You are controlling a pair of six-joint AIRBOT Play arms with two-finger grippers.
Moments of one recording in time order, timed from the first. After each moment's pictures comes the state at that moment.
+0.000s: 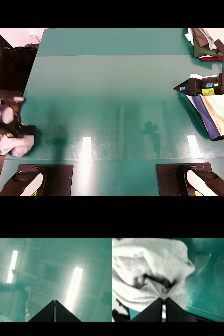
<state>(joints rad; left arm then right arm) 0.00 -0.80 0.74 1.90 -1.46 -1.71 -0.17 -0.95 1.11 -0.89 1.34 1.31</state>
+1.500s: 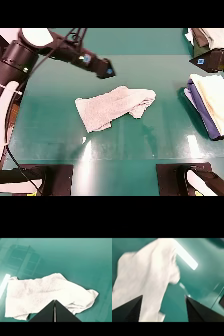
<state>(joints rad) -0.40 -1.47 1.77 0.98 -1.31 -1.31 -0.17 -0.95 1.40 -0.89 1.32 1.32</state>
